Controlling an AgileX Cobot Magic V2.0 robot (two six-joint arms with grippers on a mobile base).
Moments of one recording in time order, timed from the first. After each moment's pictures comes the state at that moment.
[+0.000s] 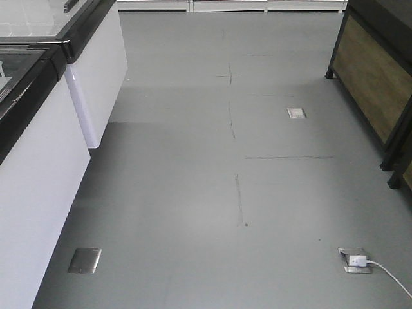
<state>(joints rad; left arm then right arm) 1.02 1.31 -1.50 -0.83 1.12 -0.05 0.02 -0.01 0.03 -0.05 0.05 0.04</state>
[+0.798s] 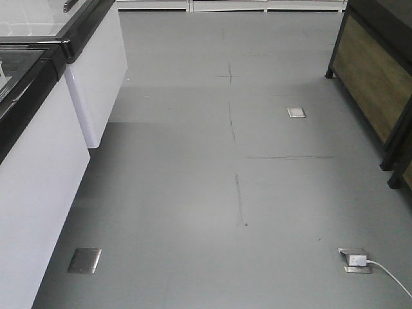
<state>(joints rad) 1.07 1.69 -1.50 -1.29 0.98 0.20 0.02 -0.01 0.03 -0.05 0.05 0.04</state>
